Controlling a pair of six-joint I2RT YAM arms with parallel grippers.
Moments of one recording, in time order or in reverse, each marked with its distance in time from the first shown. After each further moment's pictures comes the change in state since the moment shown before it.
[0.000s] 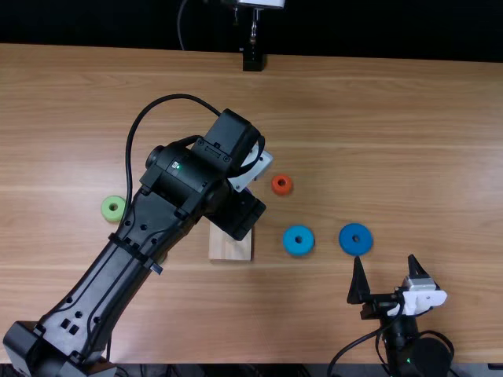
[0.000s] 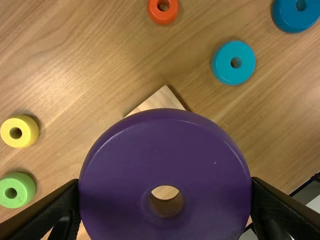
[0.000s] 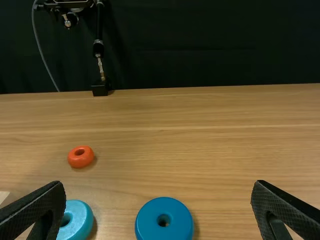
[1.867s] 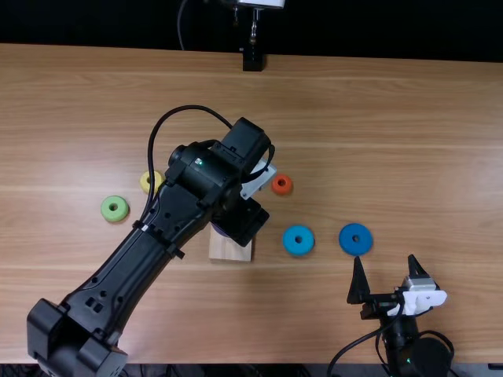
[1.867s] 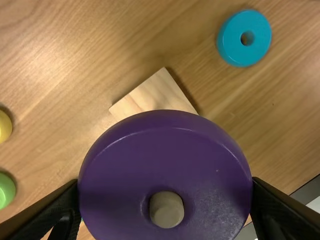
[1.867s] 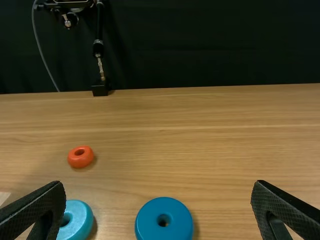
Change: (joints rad) left arm -0.020 0.068 -0.060 0.011 -0.003 0.000; right arm 0.000 0.000 0.000 0.001 0.000 0.000
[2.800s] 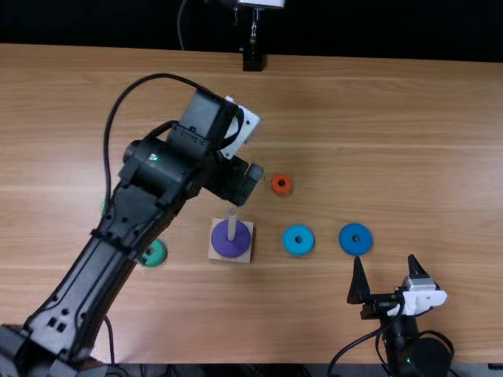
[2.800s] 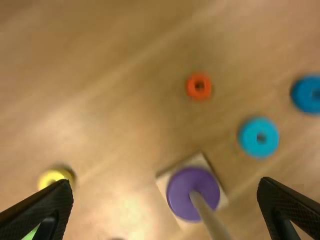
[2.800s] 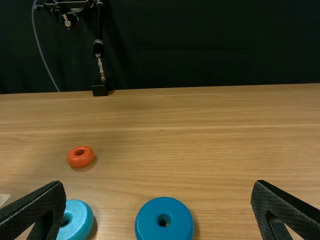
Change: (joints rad) left arm 0.116 -0.108 0.000 0.294 0.004 0.000; right arm 0.000 0.000 0.000 0.000 0.000 0.000
